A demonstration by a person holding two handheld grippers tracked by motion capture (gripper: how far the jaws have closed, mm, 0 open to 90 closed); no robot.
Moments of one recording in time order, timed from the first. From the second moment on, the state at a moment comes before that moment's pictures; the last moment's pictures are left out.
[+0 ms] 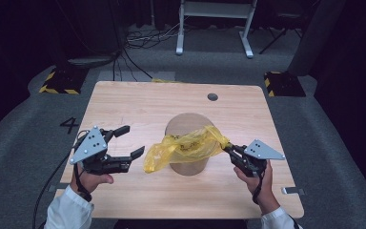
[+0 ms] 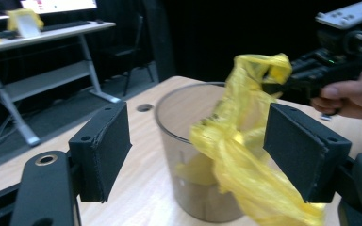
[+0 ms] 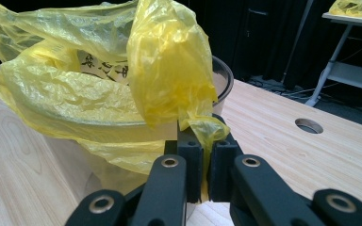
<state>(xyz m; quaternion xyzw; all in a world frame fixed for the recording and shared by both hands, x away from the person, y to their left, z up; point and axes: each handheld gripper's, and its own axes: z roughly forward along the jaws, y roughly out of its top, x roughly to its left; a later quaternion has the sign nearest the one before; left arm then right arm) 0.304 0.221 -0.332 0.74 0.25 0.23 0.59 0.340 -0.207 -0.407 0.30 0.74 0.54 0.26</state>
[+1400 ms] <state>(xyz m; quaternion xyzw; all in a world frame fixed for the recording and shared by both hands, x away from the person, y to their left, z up) 0.365 0.144 -0.398 0.83 0.25 0.28 0.42 0.321 -0.203 -0.403 0.25 0.76 0.52 0.30</state>
